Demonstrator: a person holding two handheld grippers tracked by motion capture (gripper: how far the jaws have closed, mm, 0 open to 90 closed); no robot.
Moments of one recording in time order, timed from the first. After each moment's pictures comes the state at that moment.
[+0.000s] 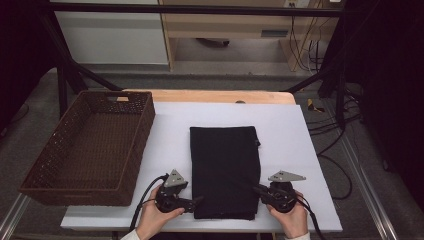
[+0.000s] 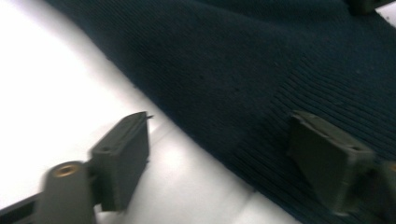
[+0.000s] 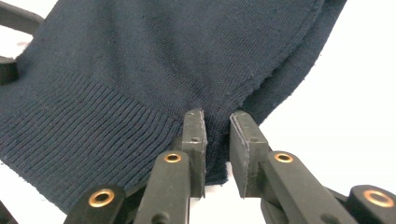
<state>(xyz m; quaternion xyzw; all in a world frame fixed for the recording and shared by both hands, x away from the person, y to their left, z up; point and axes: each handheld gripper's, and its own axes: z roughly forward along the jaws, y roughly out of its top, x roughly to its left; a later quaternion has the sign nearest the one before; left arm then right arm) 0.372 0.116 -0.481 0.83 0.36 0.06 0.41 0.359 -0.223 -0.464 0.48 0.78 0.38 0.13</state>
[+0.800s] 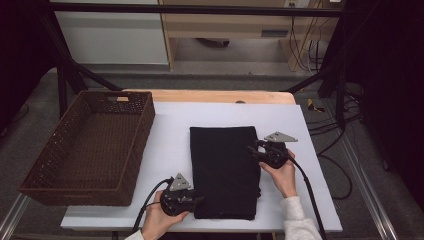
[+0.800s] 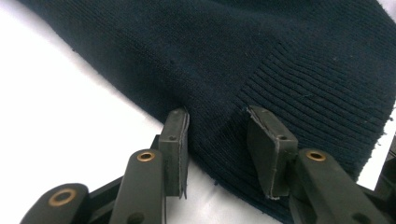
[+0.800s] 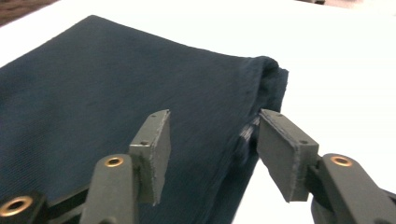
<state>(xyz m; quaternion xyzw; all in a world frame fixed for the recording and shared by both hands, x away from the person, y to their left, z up) 0.364 0.105 -0.479 0.84 0.35 0.06 0.40 0.482 -0.222 -0.453 0.46 0.75 0.42 0.23</state>
